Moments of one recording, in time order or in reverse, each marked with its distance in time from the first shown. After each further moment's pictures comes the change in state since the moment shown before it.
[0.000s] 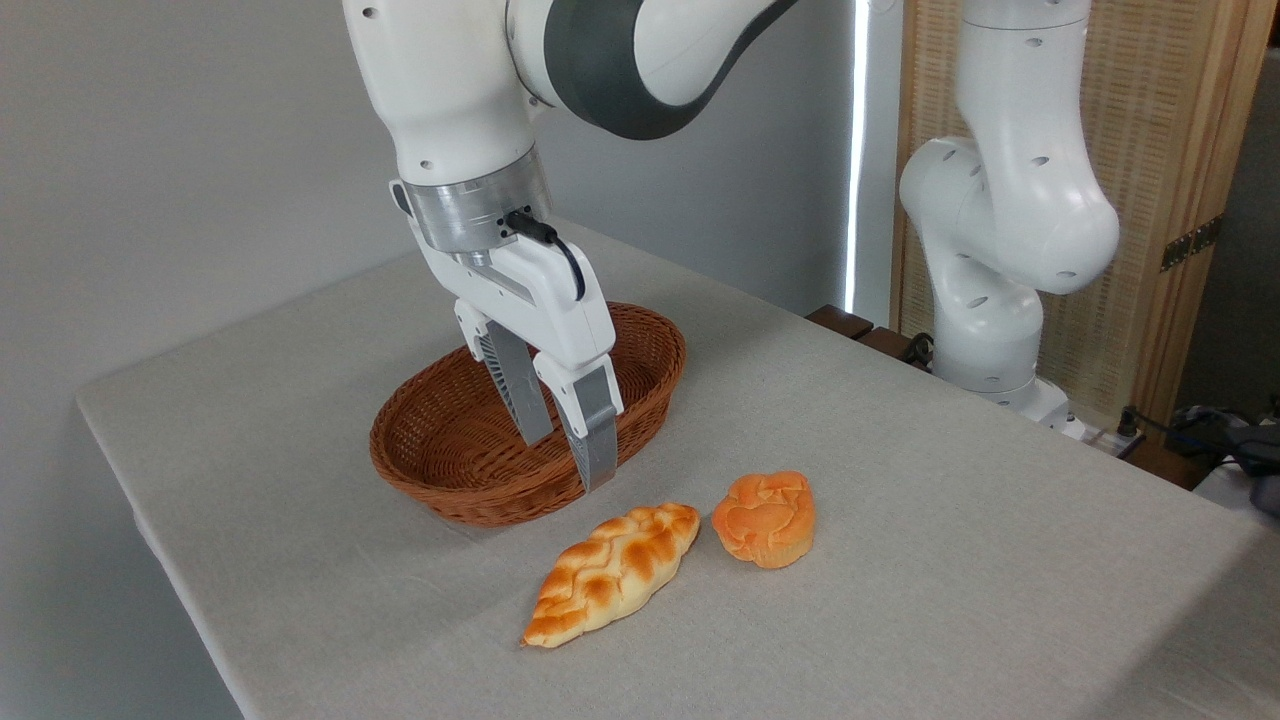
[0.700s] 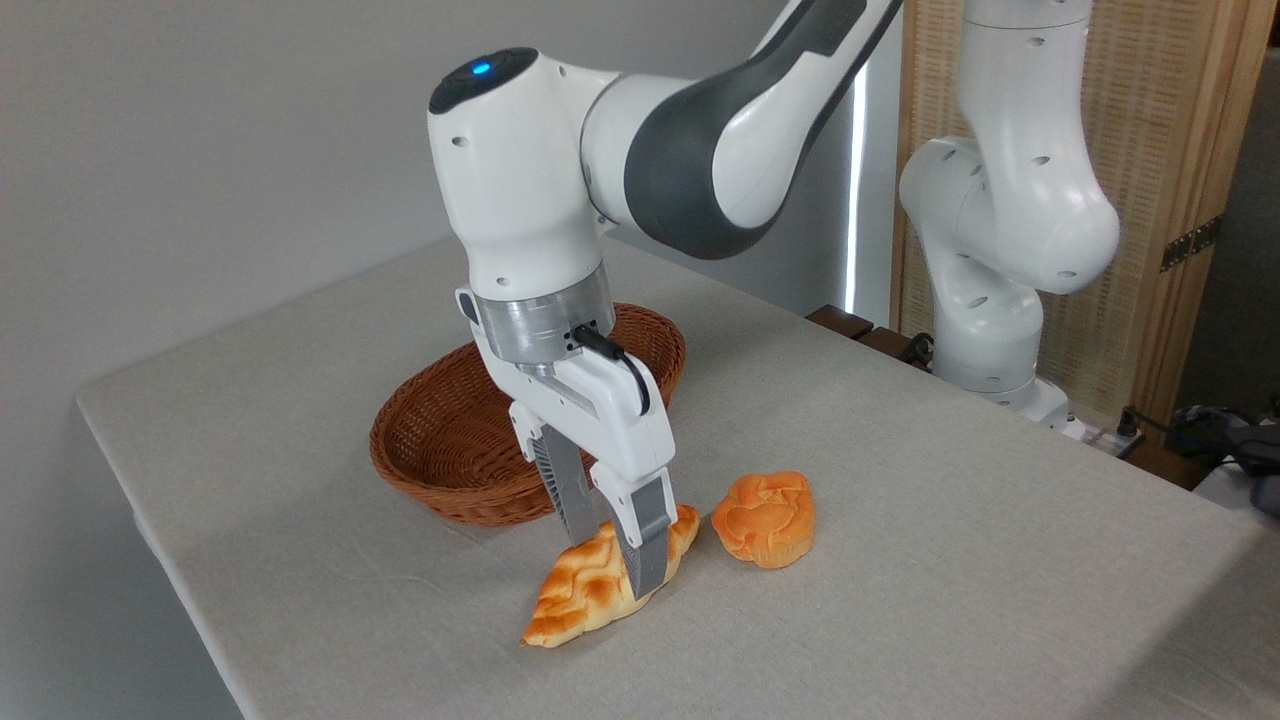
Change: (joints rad) arm 0.004 -0.009 0.066 -0.216 0.071 0.268 0.046
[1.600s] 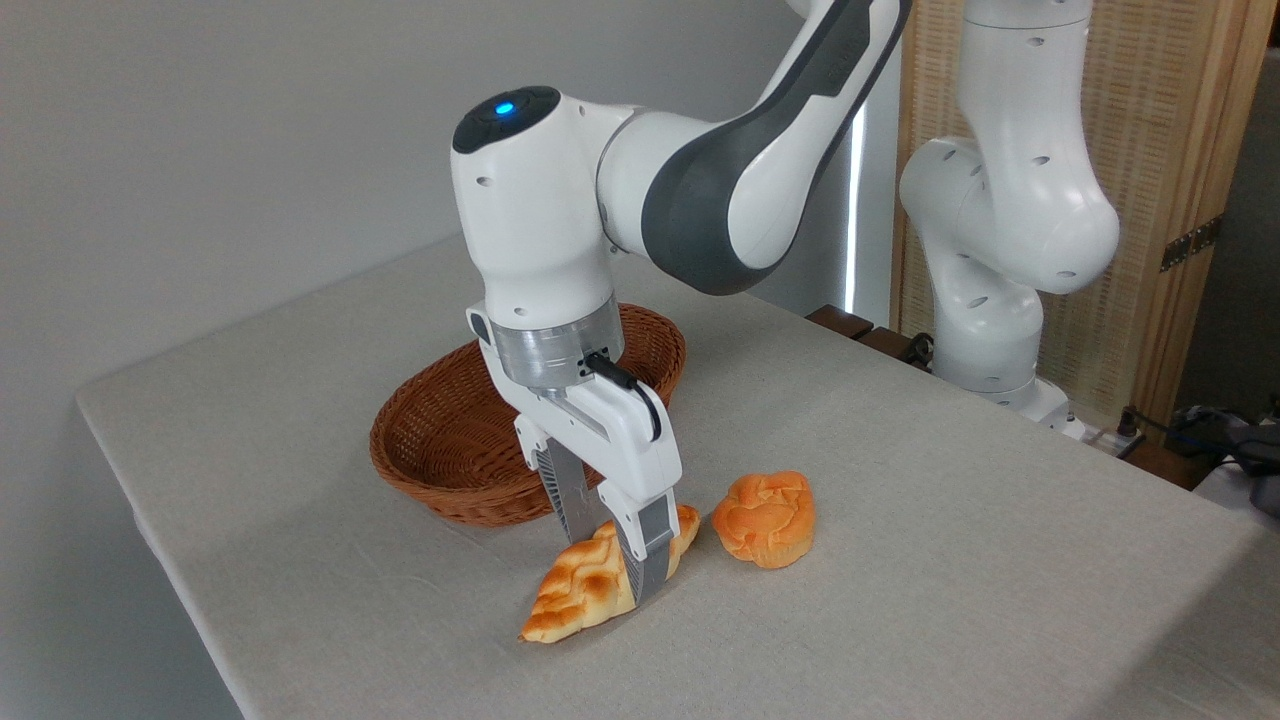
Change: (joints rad) arm -0.004 -0.001 -0.001 -0.066 -0.060 0.060 0.000
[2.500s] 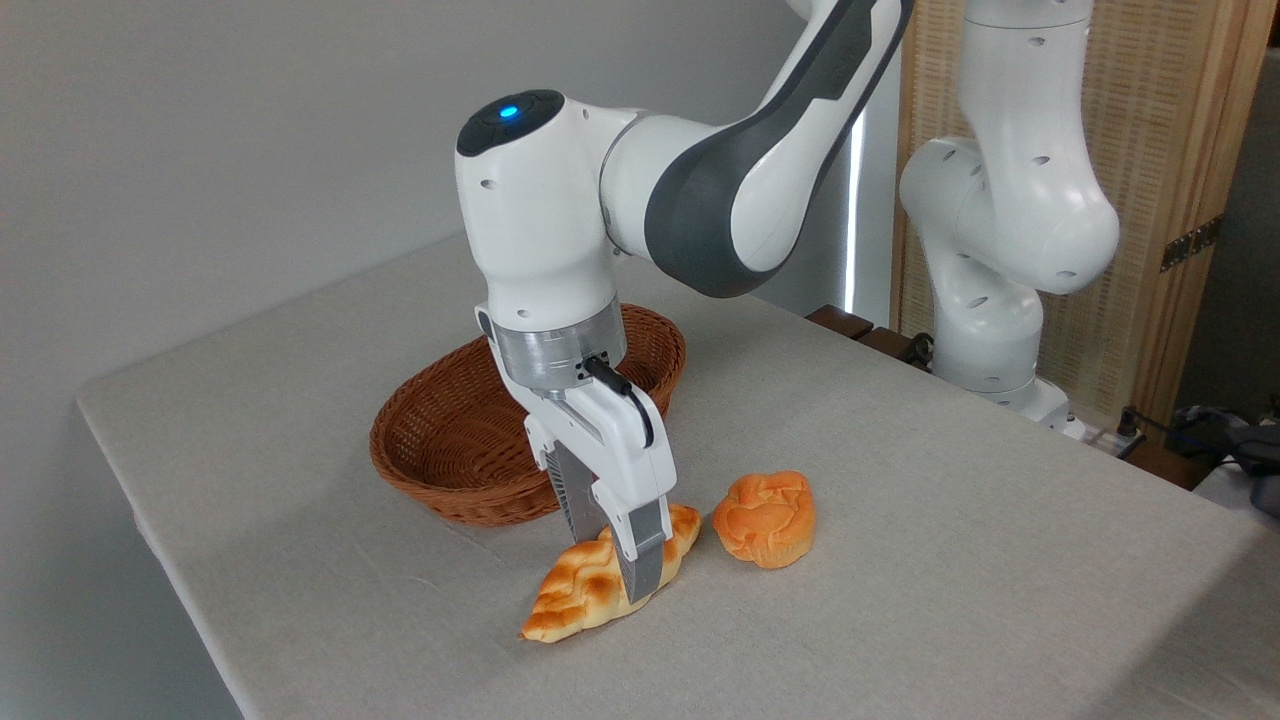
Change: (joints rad) arm 0.000 -0.003 0.000 -0.007 0.000 0.006 0.073
